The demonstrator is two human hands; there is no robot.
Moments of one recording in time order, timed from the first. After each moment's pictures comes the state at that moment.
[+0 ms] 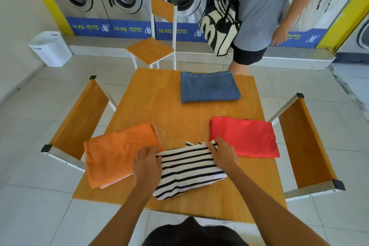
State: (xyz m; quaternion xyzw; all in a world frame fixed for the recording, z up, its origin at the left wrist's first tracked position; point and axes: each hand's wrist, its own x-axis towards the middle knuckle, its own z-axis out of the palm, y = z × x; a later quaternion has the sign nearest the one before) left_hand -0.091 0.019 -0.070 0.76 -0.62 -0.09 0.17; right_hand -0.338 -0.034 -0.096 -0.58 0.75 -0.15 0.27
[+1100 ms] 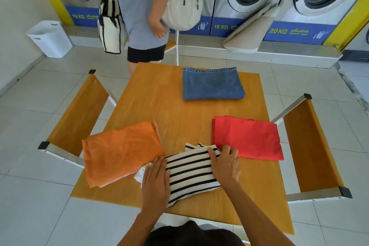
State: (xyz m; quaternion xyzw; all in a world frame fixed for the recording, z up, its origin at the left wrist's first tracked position) left_hand -0.105 0.063 -0.114 0.71 -0.66 -0.16 0.19; right_hand -0.318 -0.007 -0.104 -0.51 0.83 -0.12 0.20
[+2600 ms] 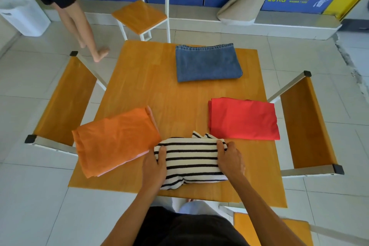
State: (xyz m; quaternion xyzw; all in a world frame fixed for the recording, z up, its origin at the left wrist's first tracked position) left_hand -0.120 0.046 -0.065 0.75 -0.43 -0.41 0.30; right_hand -0.340 0.021 -0.100 -0.43 0.83 -0.13 0.33
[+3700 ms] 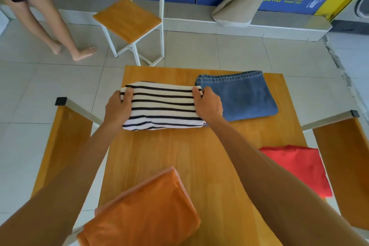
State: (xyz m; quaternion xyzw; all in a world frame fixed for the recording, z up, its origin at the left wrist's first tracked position) left_hand 0.072 -0.354 -0.064 0.75 -0.50 -0.35 0.26; right_hand -0.180 -0.347 -0.061 -0.50 0.80 -0.19 0.27
